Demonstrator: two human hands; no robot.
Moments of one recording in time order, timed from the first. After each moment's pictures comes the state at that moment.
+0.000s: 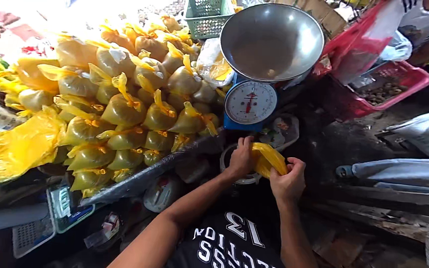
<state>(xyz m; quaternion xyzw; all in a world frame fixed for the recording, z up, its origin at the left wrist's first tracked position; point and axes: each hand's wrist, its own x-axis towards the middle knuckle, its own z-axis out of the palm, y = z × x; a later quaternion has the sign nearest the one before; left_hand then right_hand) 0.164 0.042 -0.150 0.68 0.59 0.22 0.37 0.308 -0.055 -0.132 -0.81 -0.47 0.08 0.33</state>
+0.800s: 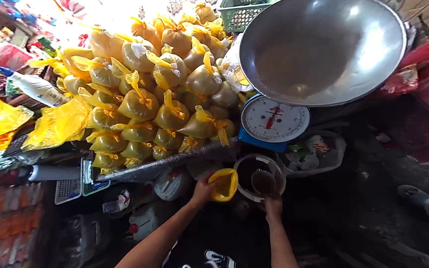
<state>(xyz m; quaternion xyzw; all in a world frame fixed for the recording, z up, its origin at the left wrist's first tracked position) 0.050 -0.038 -0.235 0.36 0.69 0.34 0.53 0.332 -0.029 -0.360 -0.75 -0.19 0.56 0.30</state>
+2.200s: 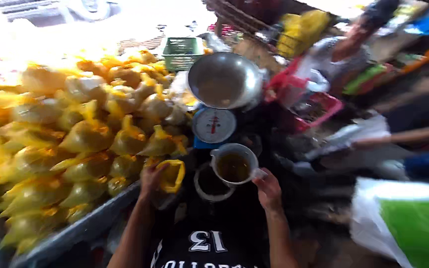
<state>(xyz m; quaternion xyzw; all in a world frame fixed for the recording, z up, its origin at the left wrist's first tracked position) -0.030 0.045 -0.157 0.50 0.70 0.36 0.37 0.379 -0.050 -0.126 -0.46 -0.41 0.42 0.67</state>
